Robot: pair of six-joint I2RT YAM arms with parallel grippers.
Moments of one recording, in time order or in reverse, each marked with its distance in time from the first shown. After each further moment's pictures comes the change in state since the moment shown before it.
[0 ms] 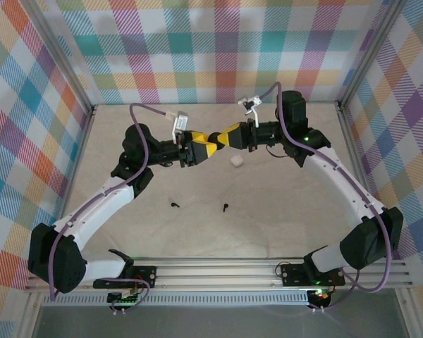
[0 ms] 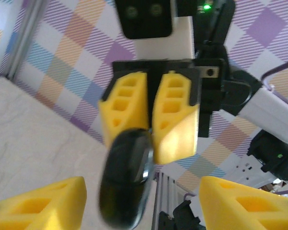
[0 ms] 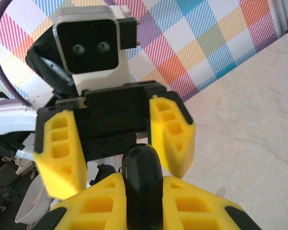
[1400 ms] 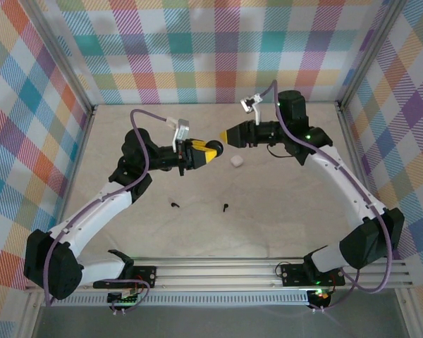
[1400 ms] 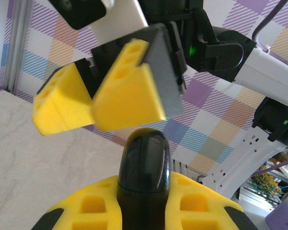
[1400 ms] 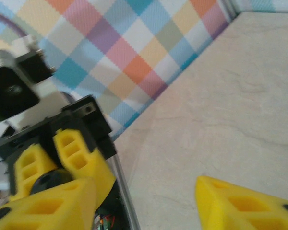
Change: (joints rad) left arm -0.020 -0.057 -0.038 -0.067 0.013 0.201; right arm 0.001 -0.013 0.015 -0.108 0.135 0.051
